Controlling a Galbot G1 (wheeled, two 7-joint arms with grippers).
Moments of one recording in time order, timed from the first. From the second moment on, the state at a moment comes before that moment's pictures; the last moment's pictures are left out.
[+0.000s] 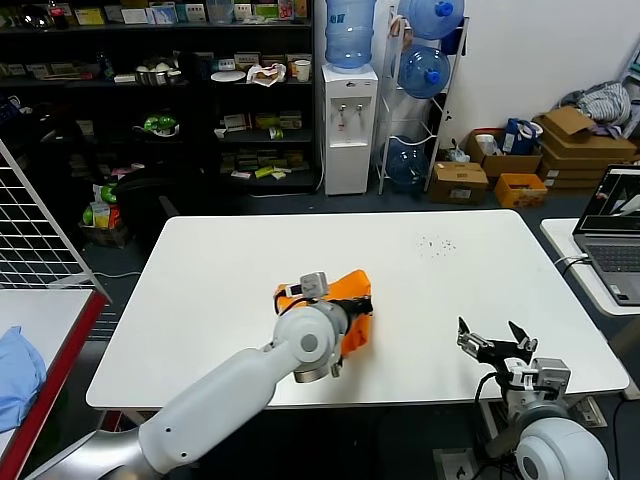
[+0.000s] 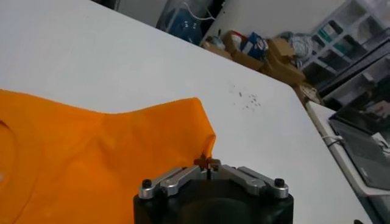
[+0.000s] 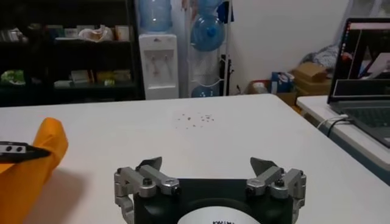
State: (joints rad) left arm 0.49 -1.26 0.48 -1.70 -1.56 0.33 -0.84; right arm -1.56 1.12 0.65 2.17 0.58 -0.47 0.33
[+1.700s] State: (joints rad) left arm 1.65 -1.23 -0.44 -2.04 -0.41 -0.27 0.04; right arm -1.83 1.32 0.88 2.16 0.39 0.07 -0.09
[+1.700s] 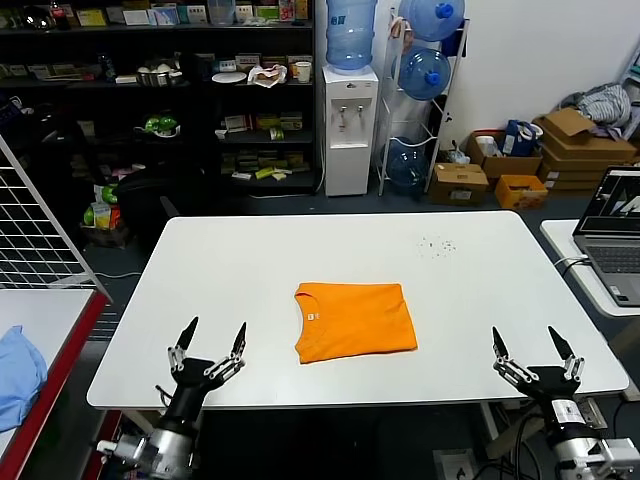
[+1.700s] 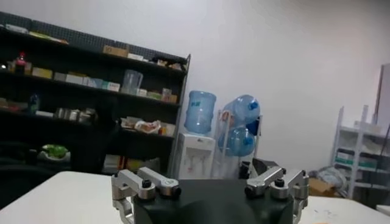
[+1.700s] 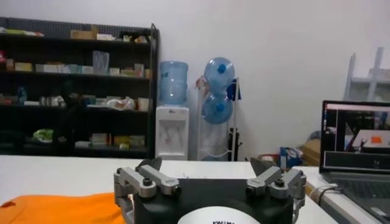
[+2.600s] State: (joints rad) left arm 1.89 -1.35 -0.59 -2.07 -0.31 -0.37 0.14; right arm -1.93 1.57 0.87 2.13 0.20 0.35 -0.22
